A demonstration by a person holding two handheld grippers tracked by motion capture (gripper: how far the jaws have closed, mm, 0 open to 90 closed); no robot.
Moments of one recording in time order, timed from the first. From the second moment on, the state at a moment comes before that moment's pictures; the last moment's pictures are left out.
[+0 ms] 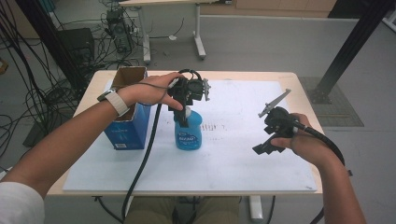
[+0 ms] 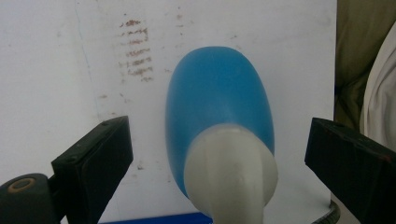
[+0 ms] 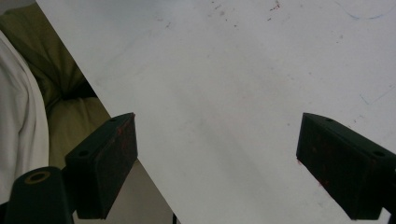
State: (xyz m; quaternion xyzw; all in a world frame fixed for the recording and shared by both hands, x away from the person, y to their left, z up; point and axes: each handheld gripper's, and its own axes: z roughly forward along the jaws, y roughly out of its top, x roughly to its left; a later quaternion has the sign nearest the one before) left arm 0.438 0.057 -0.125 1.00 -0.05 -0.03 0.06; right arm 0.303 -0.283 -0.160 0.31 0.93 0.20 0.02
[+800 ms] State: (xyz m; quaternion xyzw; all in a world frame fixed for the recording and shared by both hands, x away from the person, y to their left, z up) left arm 0.440 0.055 -0.127 1.00 -0.05 -0.04 0.06; right arm 0.303 -0.285 -0.161 0.31 0.93 0.20 0.03
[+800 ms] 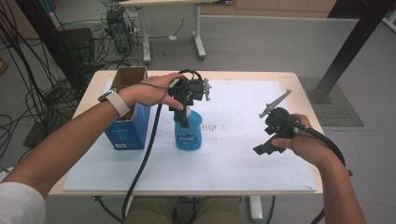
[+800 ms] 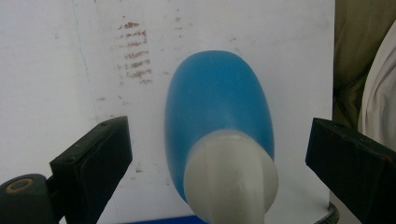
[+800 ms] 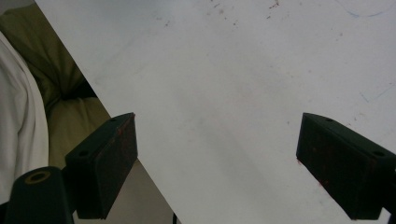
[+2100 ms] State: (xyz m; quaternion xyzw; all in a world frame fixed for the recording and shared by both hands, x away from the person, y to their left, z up) left arm 0.438 0.059 -0.131 1.00 -0.04 -0.03 0.07; right arm 0.305 -0.285 -0.164 0.31 0.93 0.20 0.02
